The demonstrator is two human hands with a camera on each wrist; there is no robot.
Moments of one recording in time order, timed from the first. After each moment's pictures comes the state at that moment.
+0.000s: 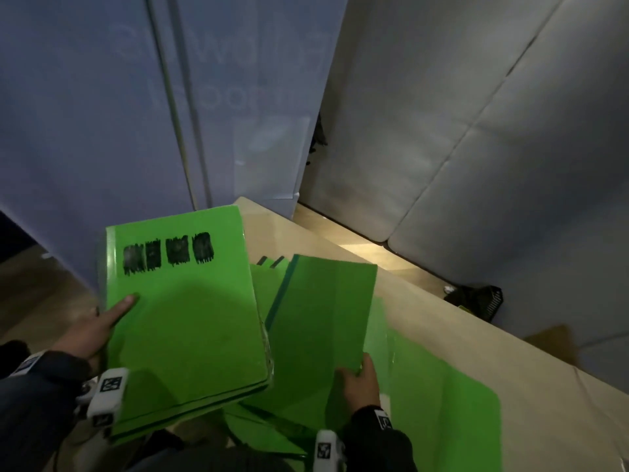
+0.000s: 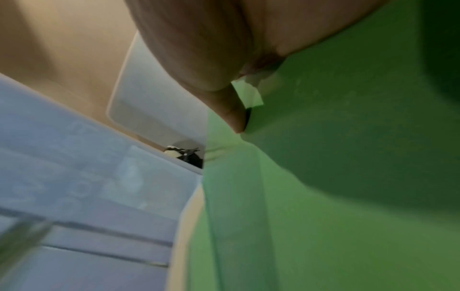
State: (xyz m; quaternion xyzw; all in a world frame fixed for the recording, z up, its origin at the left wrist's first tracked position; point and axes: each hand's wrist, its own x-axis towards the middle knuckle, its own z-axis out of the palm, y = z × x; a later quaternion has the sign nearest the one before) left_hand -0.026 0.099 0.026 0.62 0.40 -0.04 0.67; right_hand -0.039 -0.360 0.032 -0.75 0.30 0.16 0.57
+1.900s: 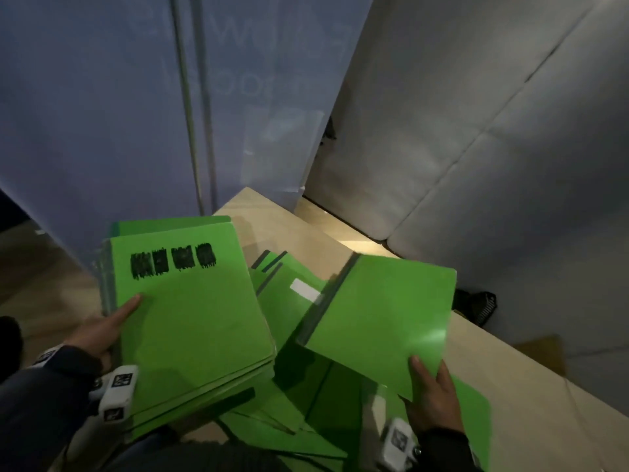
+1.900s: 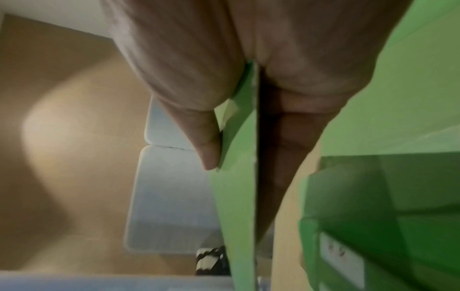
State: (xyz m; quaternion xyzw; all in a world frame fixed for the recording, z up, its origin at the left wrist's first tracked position) left_hand -0.031 0.079 0.013 0.61 0.45 -0.12 0.64; right_hand -0.034 -0.460 0.066 -0.82 0.28 0.07 0.50
